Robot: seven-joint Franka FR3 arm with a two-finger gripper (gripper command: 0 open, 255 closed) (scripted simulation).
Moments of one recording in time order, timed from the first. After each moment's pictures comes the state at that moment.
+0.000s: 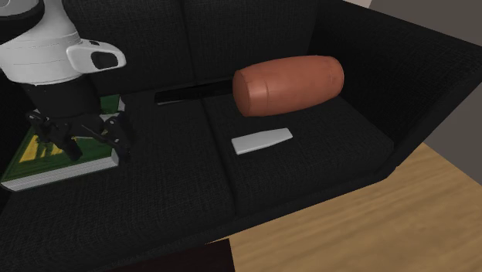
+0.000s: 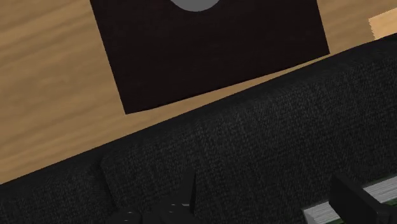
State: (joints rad) arm -0.07 -0.60 -0.07 -2.38 0.02 1.65 0.17
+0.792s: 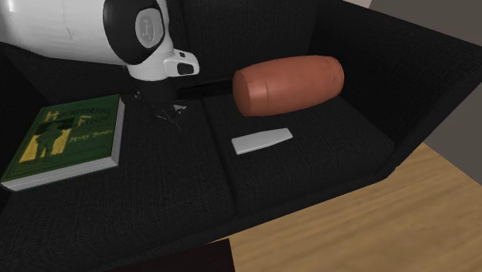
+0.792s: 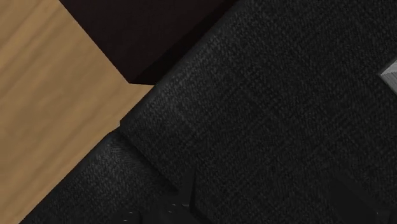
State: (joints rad) arm -0.19 -0.23 -0.15 -2.22 0.02 1.91 0.35
